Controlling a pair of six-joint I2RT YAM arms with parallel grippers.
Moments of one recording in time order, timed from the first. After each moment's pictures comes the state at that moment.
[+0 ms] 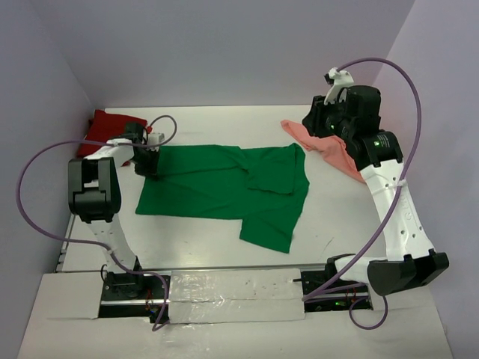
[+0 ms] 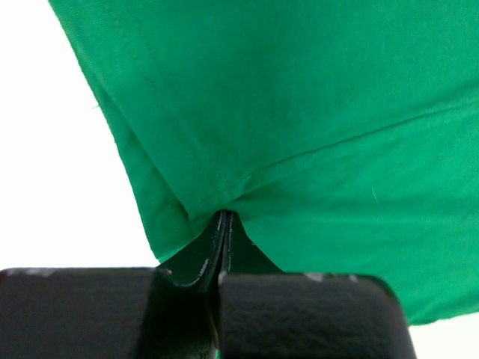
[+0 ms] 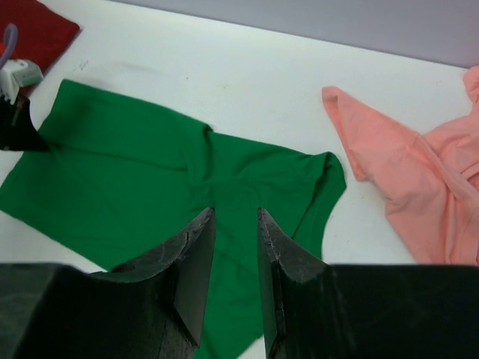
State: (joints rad) left arm 0.01 1.96 1.32 -0.64 0.19 0.21; right arm 0.17 1.25 1.54 -0.69 -0.20 0.06
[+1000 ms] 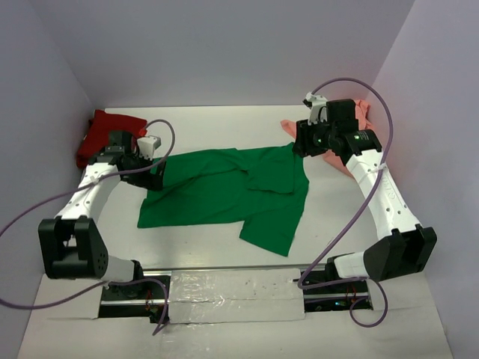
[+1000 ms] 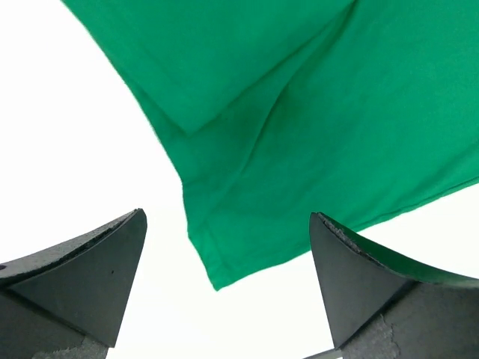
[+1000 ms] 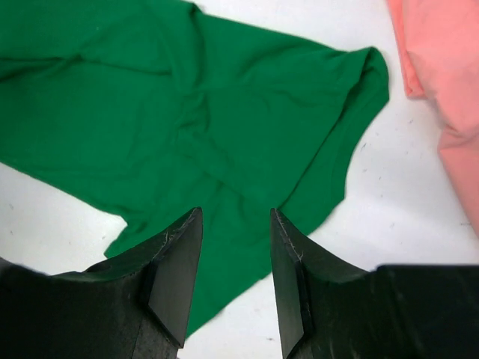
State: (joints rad) left arm -0.03 1.44 1.06 -0.73 0.21 0.30; right arm 0.16 1.35 1.40 -0.79 -0.28 -0.04
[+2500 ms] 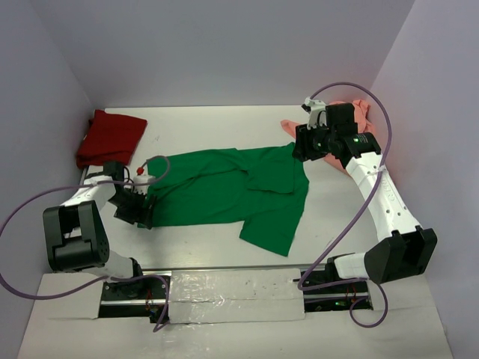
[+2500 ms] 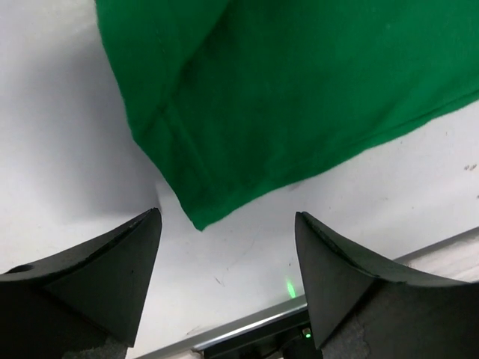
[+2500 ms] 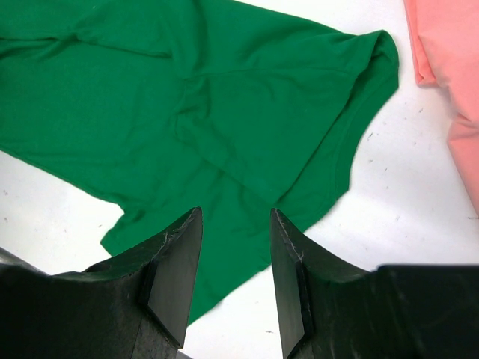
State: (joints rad) left arm 0.15 1.49 0.82 -0.85 0.25 0.50; right arm 0.16 1.33 1.35 -0.79 -0.29 -0.06
